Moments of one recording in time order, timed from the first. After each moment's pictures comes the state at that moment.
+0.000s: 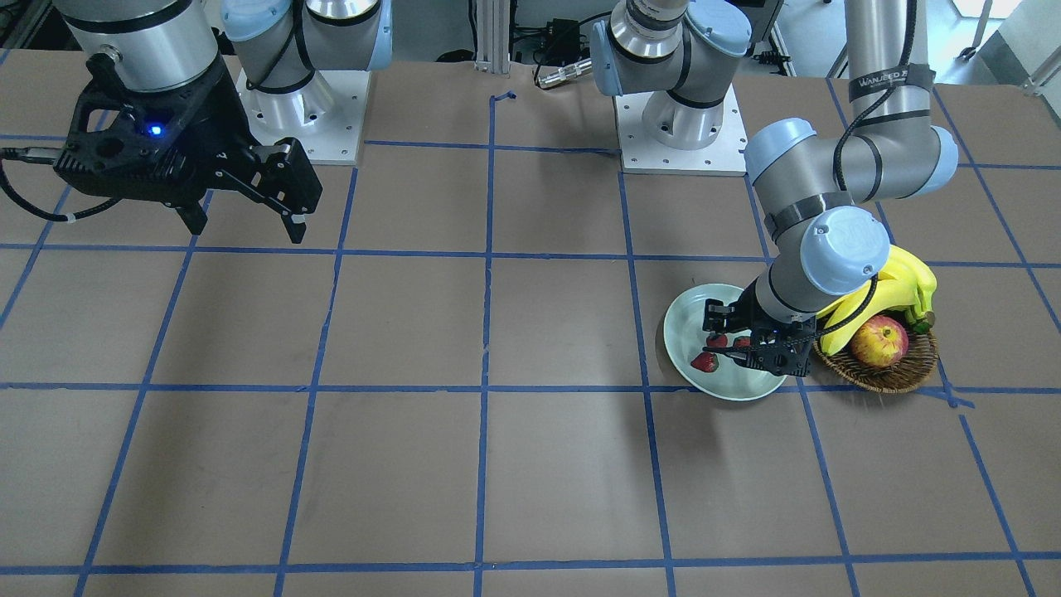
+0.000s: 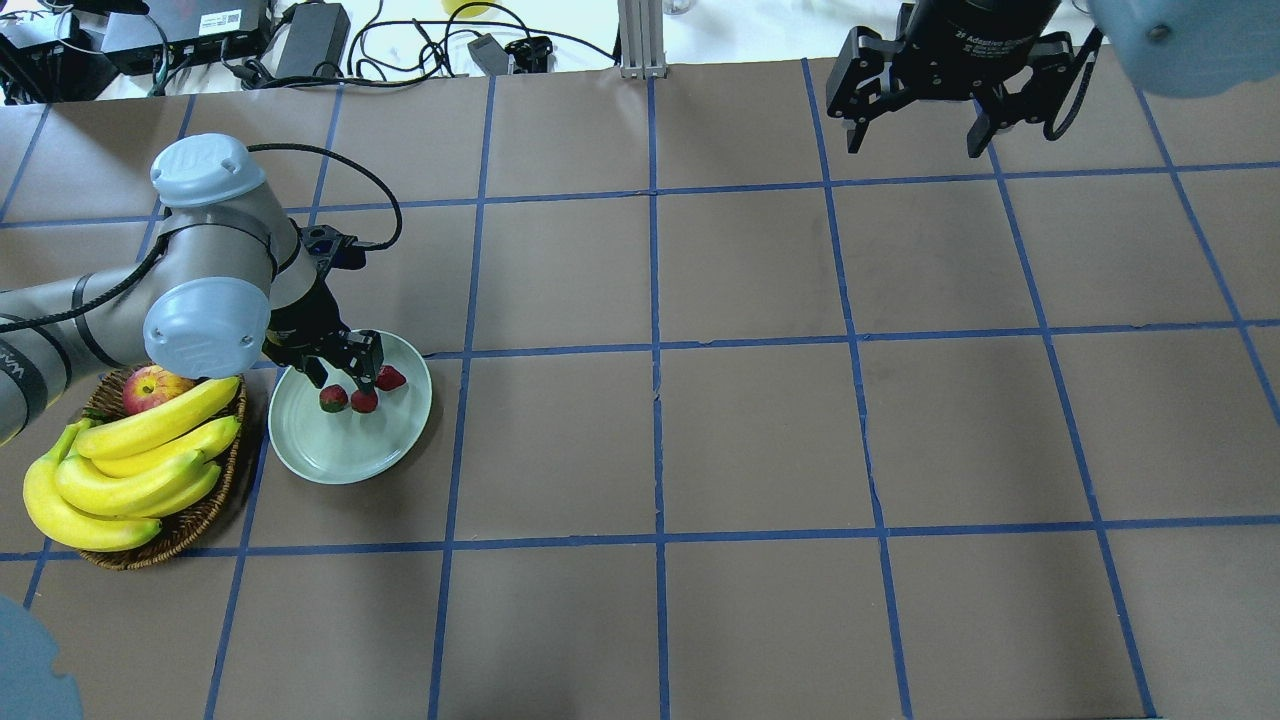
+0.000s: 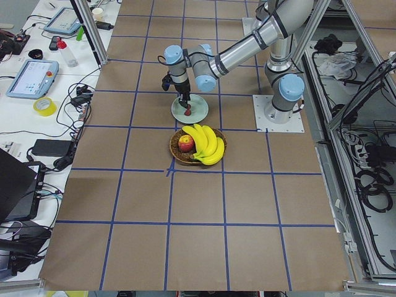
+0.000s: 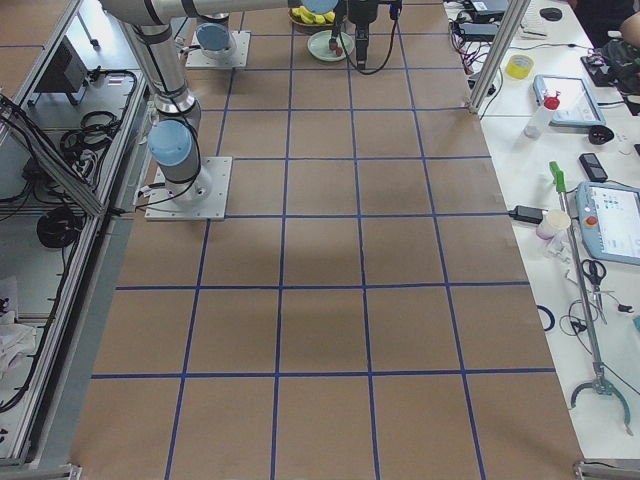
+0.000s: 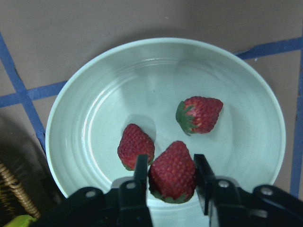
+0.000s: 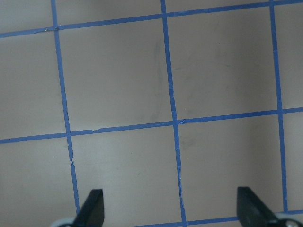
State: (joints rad) left arm -1.37 -1.84 -1.95 -1.08 1.65 0.36; right arm 1.62 -1.49 1.42 -1.60 -1.57 0.15
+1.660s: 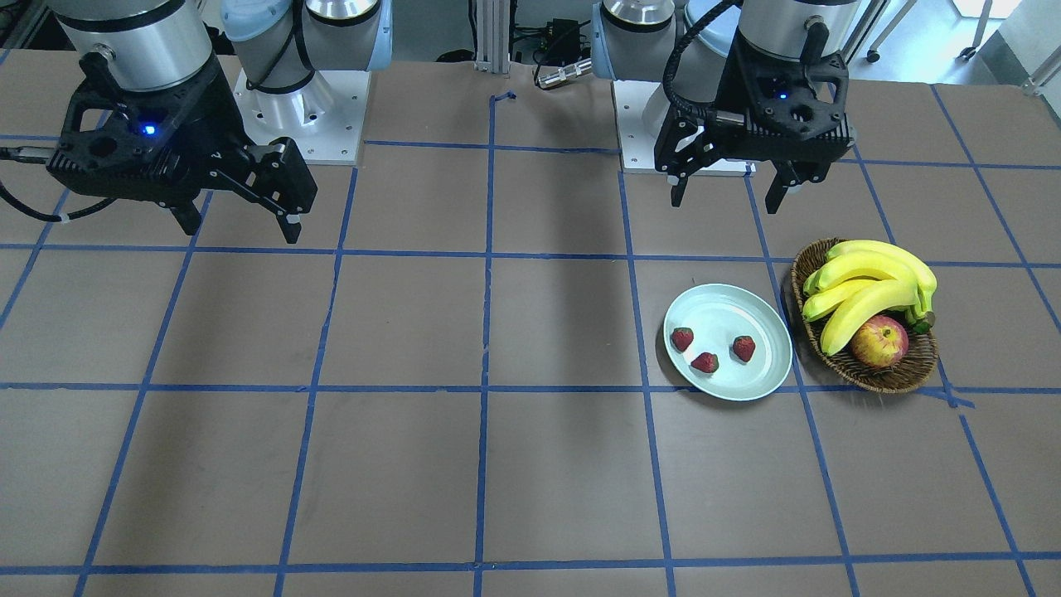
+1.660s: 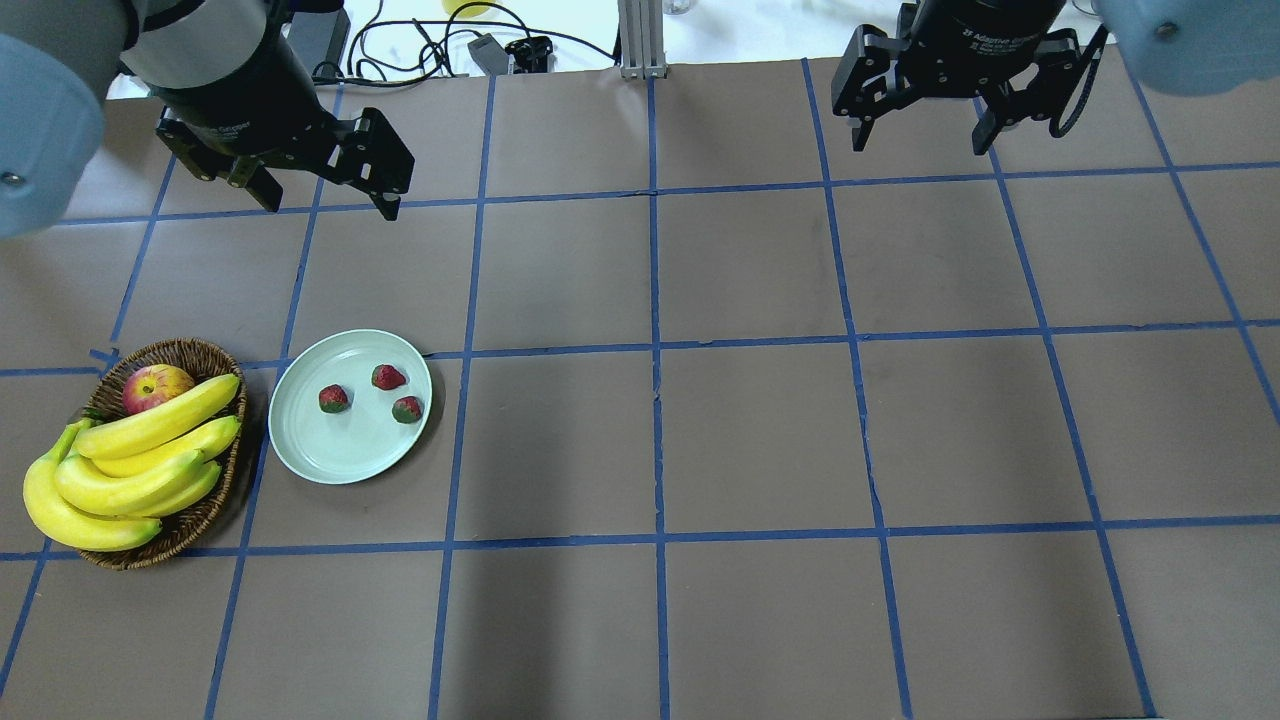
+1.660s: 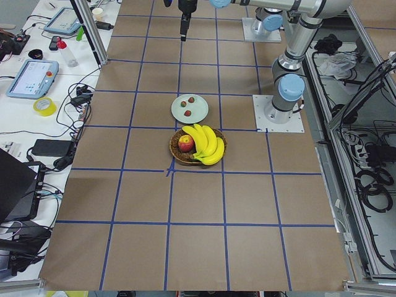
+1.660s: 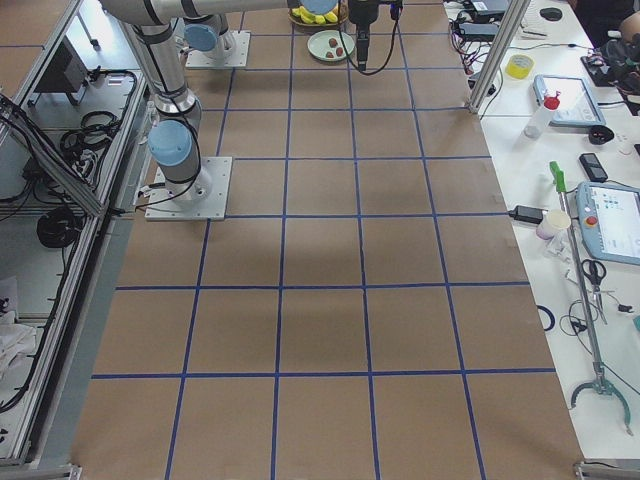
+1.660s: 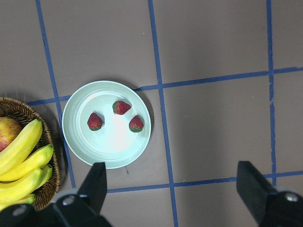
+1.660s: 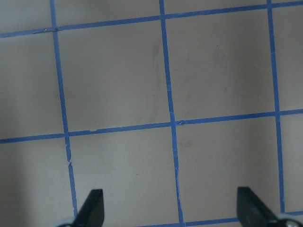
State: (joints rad) left arm -1.61 -1.55 -1.52 -1.53 1.62 0.06; right arm 1.62 -1.50 1.42 -1.60 -1.57 0.13
